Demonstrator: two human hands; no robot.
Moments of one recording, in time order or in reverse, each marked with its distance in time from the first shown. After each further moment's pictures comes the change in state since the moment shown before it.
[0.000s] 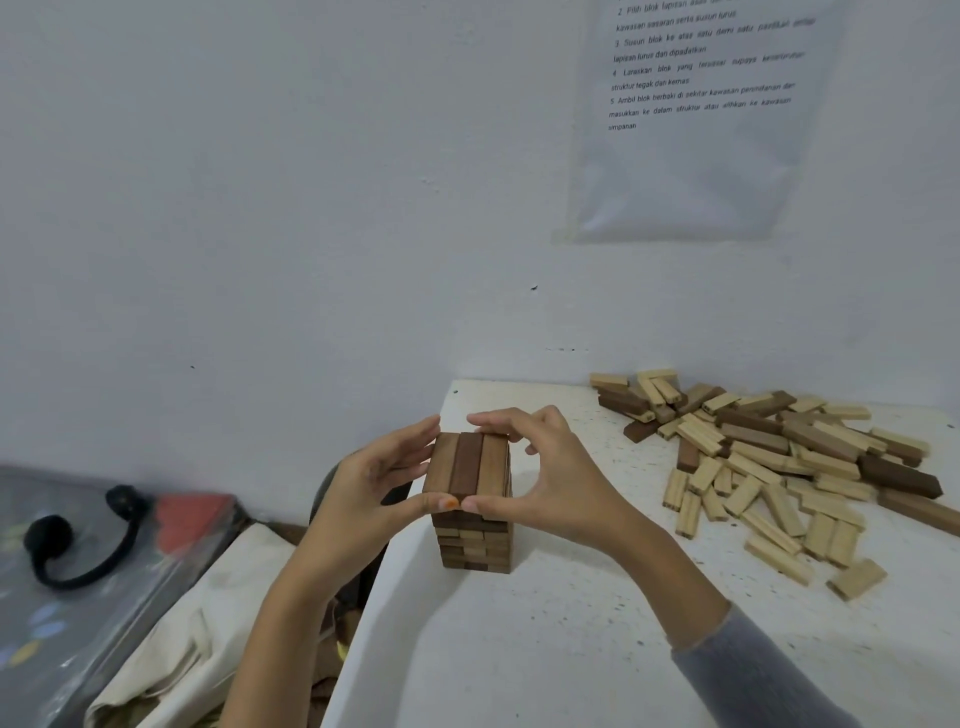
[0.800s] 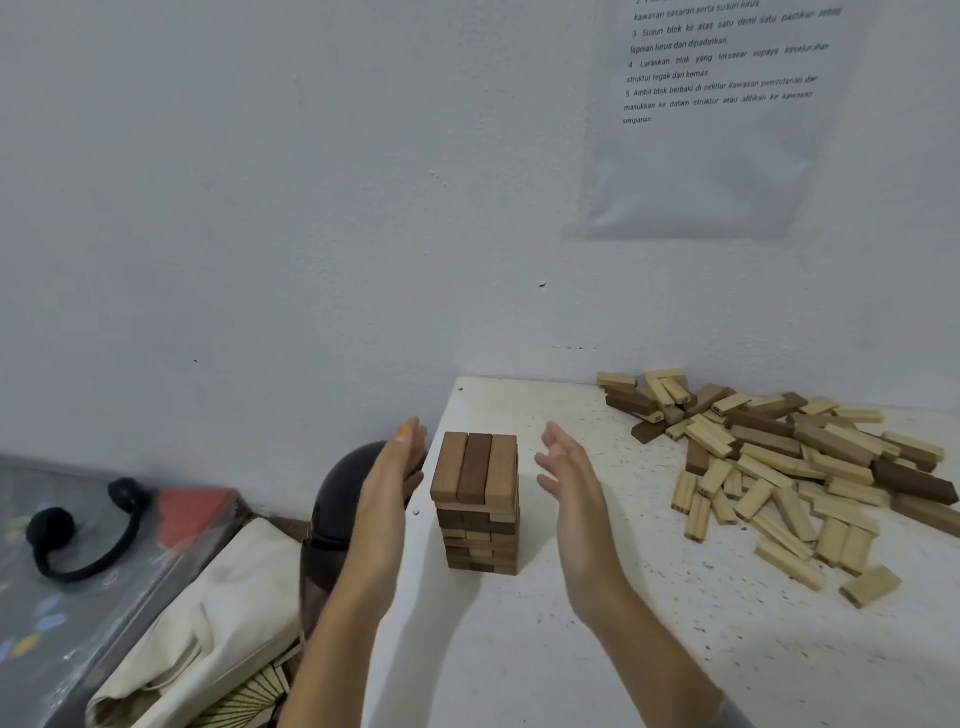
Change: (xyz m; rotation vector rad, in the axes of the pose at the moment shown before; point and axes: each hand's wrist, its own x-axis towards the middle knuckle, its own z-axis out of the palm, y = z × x) left_hand 0.002 0.001 0.032 -0.444 0.273 -0.292; right_hand -0.022 -0.001 0.037 0.656 0.373 0.351
